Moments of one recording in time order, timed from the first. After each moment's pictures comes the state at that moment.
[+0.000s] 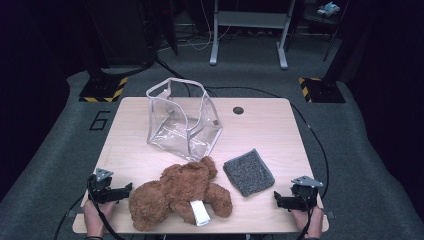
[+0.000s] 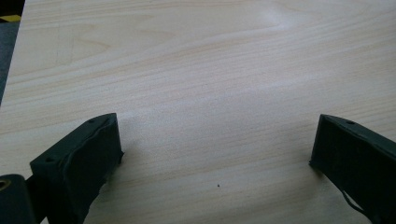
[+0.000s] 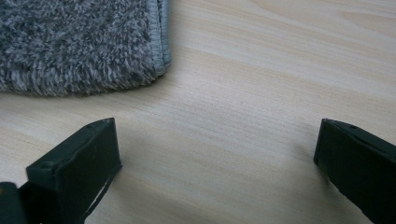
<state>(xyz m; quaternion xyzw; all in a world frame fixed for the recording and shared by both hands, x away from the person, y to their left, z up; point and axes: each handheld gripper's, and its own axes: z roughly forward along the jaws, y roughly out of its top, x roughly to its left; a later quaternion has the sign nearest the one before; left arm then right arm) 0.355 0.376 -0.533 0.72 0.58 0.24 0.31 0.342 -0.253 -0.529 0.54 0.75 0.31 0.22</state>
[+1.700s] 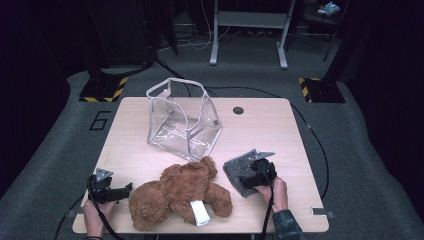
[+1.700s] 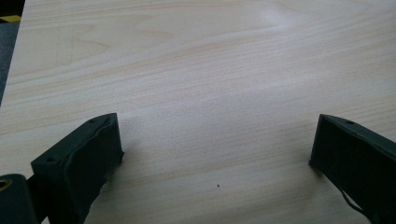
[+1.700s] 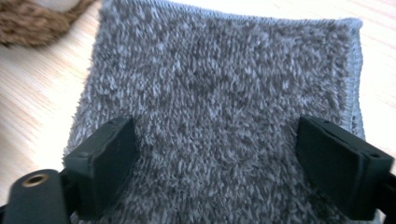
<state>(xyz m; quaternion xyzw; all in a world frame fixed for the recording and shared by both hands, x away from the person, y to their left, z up) 0.355 0.376 -0.533 0.71 0.58 0.25 0.31 0.420 -0.143 -0.510 0.45 0.83 0.29 0.15</state>
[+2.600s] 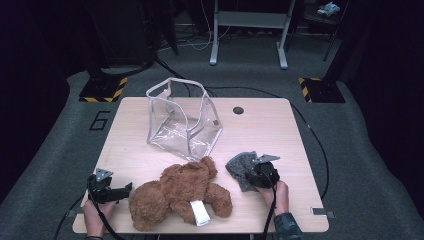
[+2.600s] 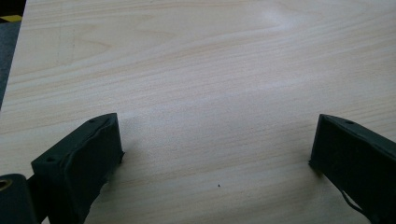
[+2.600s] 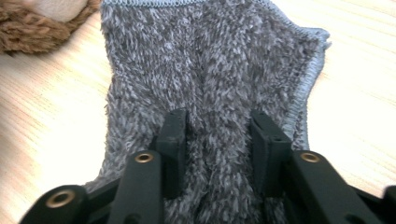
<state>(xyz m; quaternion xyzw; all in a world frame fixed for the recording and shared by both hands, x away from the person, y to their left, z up) 0.355 0.376 -0.533 0.71 0.58 0.25 0.31 0.410 -0.151 -0.511 0.46 0.81 0.31 0.17</state>
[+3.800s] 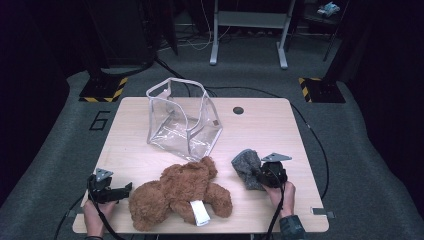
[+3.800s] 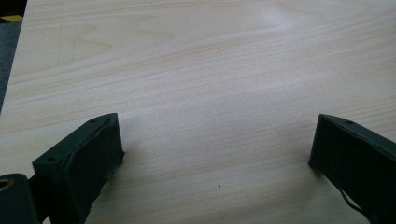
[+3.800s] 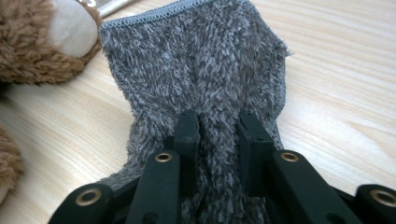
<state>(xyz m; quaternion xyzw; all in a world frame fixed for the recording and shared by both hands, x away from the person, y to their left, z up) 0.354 0.376 -0.533 0.71 0.58 0.25 0.31 0.399 -0.170 -0.489 0.47 0.79 0.35 0.18</state>
